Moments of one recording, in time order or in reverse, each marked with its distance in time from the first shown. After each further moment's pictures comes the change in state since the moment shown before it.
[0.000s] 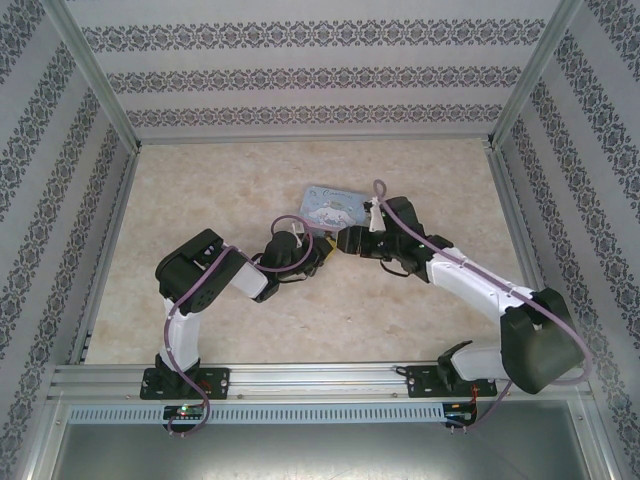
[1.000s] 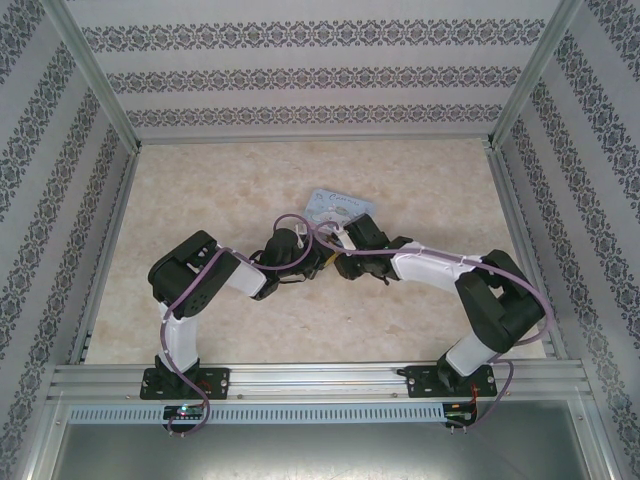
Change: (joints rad) left arm 0.001 -0.052 0.008 -0.114 0.083 -0.001; right arm 0.135 0.270 0.040 -0.050 0.274 -0.452
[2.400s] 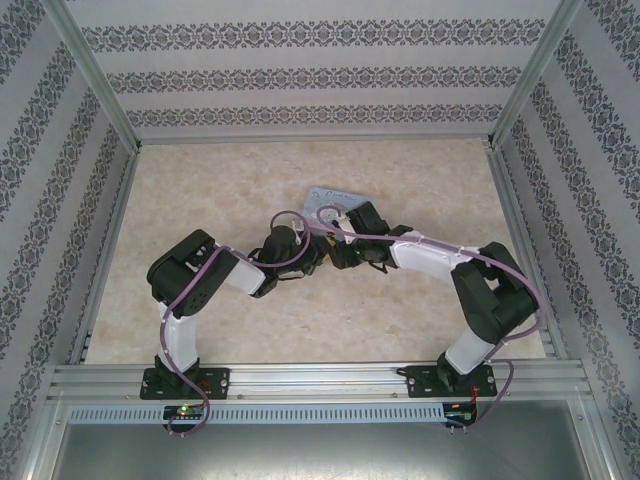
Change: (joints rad) left arm 0.018 0.000 0.009 -0.006 -0.026 0.008; right arm -0.066 0.021 0.072 -0.016 -0.101 0.053
